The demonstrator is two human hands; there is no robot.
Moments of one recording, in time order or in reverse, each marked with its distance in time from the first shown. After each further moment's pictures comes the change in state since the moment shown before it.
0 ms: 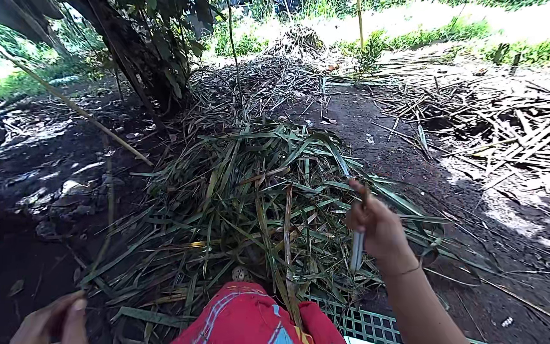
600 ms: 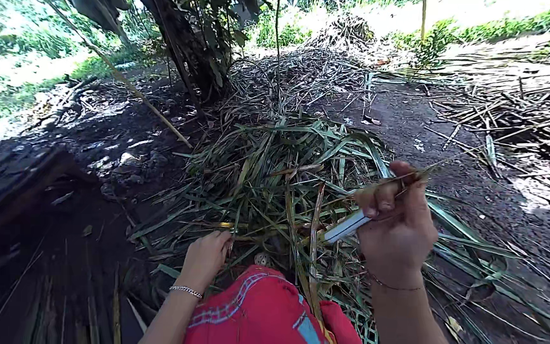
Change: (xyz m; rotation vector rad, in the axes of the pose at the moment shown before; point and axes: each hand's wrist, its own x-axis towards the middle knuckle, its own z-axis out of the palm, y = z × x) left_hand 0.034 0.104 0.101 0.303 -0.719 0.049; right_hand -0.003 -0.006 0.116 0.196 -0.138 -0.547
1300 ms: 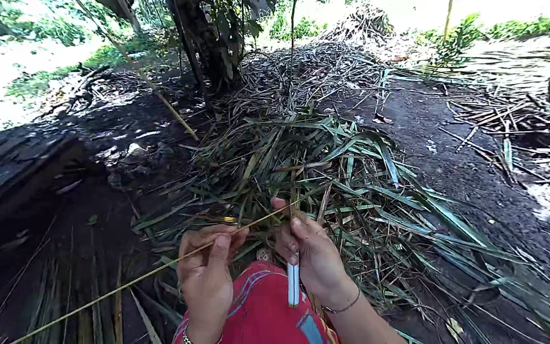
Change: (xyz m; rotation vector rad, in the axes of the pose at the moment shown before) left_hand -0.040 0.071 -0.011 -1.509 0.933 0.249; right_hand -0.066 0.042 0.051 0.356 -0.195 0.787
